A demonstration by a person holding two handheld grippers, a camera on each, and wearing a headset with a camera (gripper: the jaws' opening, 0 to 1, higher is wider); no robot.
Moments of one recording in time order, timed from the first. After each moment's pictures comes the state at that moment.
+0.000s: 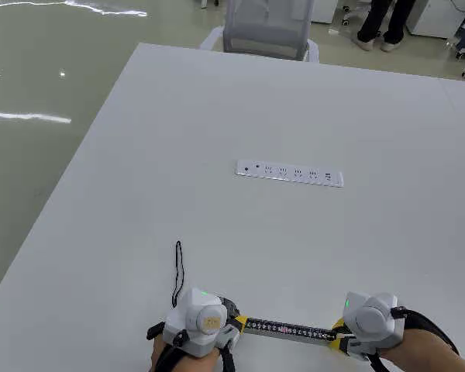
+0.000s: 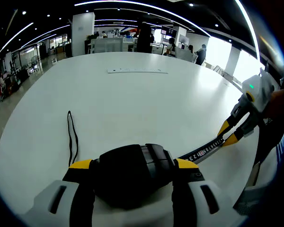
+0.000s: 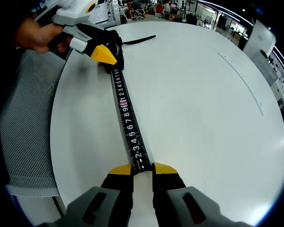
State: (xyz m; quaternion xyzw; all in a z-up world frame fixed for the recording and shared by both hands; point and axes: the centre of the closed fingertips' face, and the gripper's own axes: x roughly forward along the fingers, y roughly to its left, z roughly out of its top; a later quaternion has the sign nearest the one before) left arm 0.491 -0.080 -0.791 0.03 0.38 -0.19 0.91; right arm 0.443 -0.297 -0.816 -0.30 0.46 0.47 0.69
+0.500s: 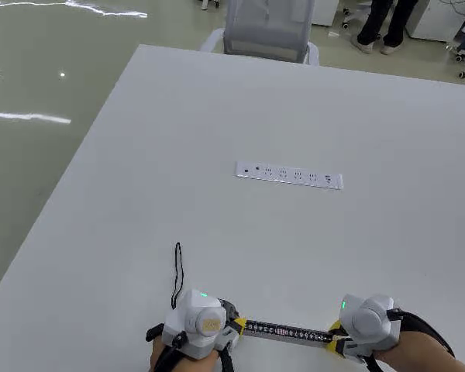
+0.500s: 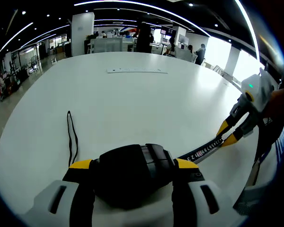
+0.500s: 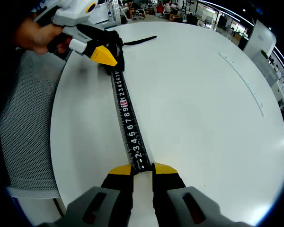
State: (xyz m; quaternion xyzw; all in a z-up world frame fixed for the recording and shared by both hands) left arm 0.491 -0.080 -0.792 0.03 0.38 -0.19 0.91; right arm 0.444 -0.292 -0.817 -0.30 0.46 0.47 0.68
